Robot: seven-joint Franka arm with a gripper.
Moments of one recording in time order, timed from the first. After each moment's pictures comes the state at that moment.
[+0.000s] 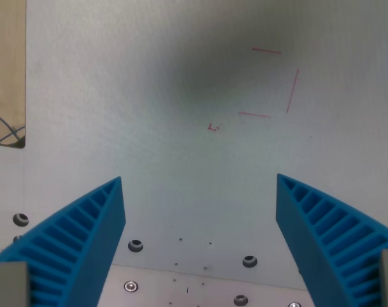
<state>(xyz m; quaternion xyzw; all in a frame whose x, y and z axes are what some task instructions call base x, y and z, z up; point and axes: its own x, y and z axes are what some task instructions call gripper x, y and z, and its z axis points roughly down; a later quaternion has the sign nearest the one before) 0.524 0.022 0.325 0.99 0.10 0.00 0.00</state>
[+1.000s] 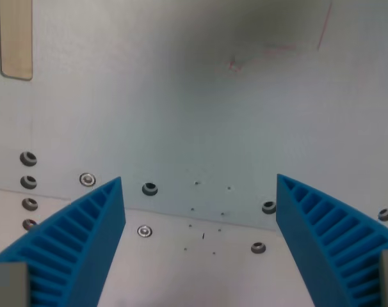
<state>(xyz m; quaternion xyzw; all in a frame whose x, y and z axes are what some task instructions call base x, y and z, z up) 0.465 0.034 0.317 0.99 0.11 -0.04 0.00</state>
